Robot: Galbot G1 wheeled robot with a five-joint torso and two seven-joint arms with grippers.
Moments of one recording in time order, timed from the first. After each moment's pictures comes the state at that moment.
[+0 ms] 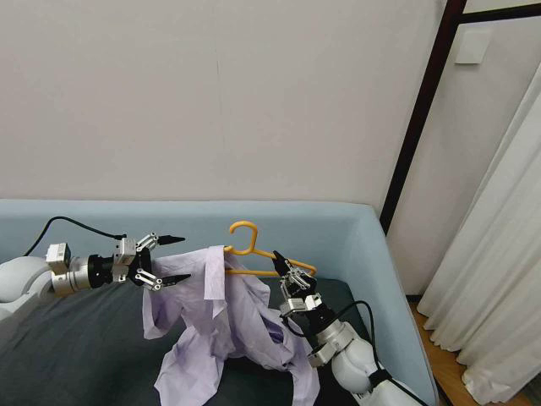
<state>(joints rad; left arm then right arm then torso) 0.62 -0.43 -0.07 -1.49 -0.87 -0.25 1.07 -0.89 1.21 -0.02 1.56 -0.89 0.41 0.46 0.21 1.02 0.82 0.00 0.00</state>
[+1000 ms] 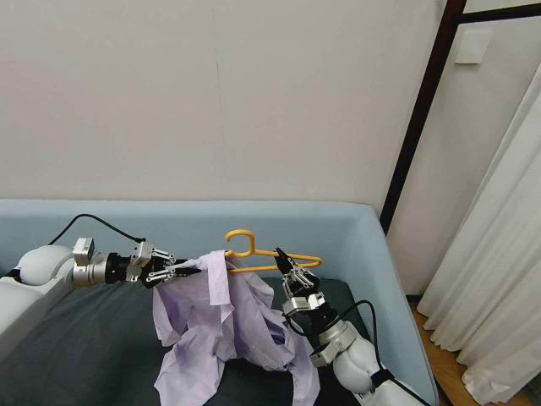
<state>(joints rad) 0.45 -0.54 0.04 -1.34 -0.80 -0.21 1.24 -0.91 1.18 -0.04 1.61 -0.69 0.41 0.46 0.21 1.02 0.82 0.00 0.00</state>
